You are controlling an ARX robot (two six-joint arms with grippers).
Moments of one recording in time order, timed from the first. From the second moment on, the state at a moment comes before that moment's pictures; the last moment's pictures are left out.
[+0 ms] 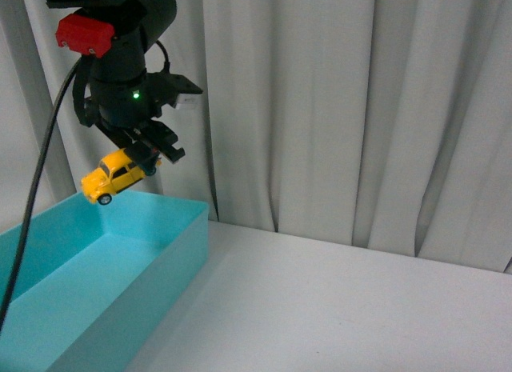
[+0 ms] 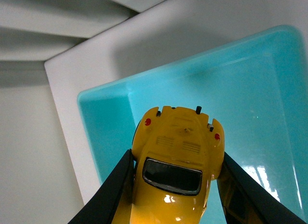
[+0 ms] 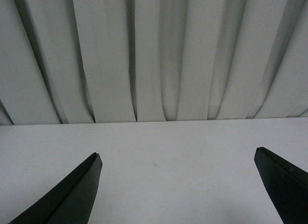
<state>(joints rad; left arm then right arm) 0.08 1.98 1.69 -0.77 -0.33 0.48 0.00 0.00 0.01 0.00 0.00 -0.01</state>
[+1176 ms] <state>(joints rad) 0.21 2.13 1.53 -0.65 -0.35 0.40 0.00 0.00 0.01 0.00 0.00 -0.01</state>
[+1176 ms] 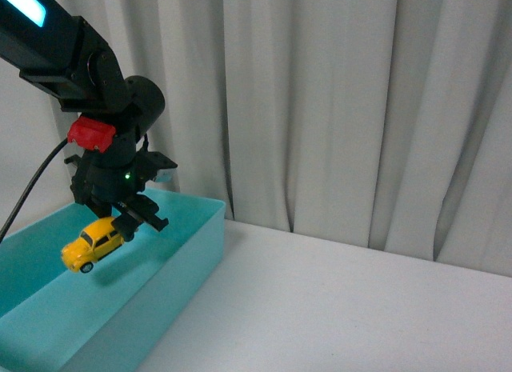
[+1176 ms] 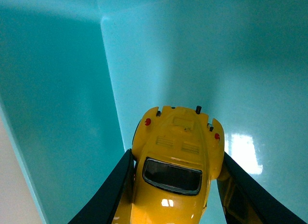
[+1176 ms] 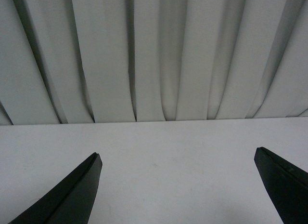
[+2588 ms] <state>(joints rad) 0.27 1.23 0.80 0.37 0.26 0.11 0.00 0.00 0.01 0.00 0.00 -0.01</state>
